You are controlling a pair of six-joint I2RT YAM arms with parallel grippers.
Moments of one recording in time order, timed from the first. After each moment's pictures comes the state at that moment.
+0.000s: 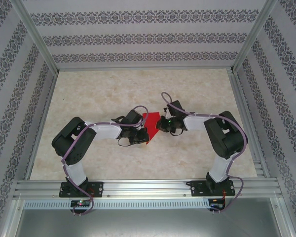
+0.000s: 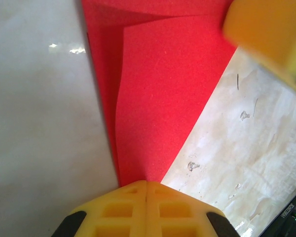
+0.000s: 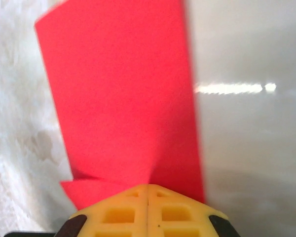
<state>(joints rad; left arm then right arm) -0.70 1.80 0.91 -0.17 0.44 -0.85 0.45 1.81 0.88 -0.08 -0.43 0.68</state>
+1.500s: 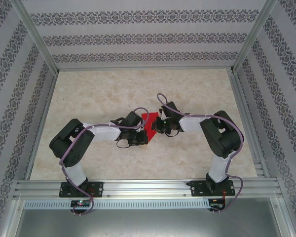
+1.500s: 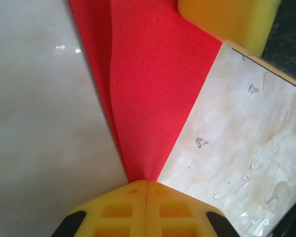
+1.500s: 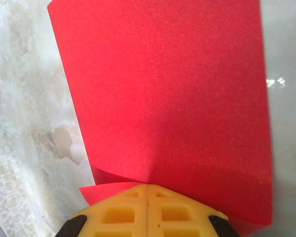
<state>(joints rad) -0.72 1.77 0.88 -0.19 0.43 -0.77 0.53 1.84 0.90 -0.05 -0.43 0.77</state>
